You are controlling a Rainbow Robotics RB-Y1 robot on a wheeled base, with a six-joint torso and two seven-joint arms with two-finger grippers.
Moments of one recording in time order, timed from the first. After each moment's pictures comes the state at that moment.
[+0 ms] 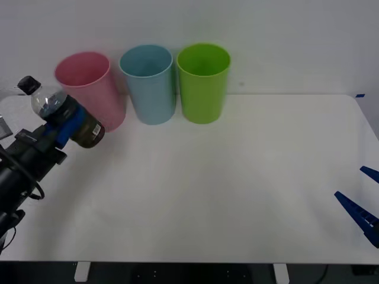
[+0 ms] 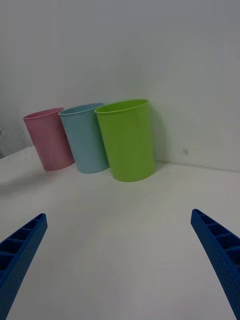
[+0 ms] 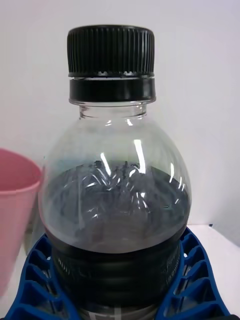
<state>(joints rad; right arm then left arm) 0.35 -0.40 -0.52 -1.66 0.96 -1.22 0.00 0.01 0.26 0.39 -1.72 -1.14 -0.84 0.35</state>
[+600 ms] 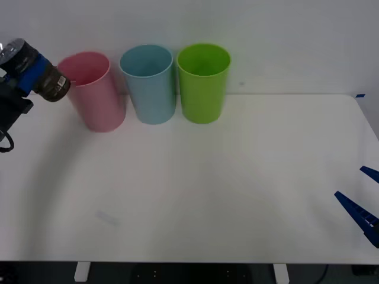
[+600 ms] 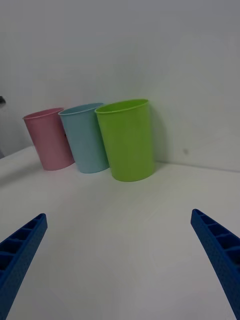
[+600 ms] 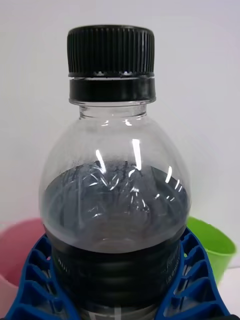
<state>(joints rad) 0.35 -0.40 -0.52 -1.66 0.96 -1.22 0.00 -0.20 0.42 0.45 -1.62 -1.20 -0.69 0.44</state>
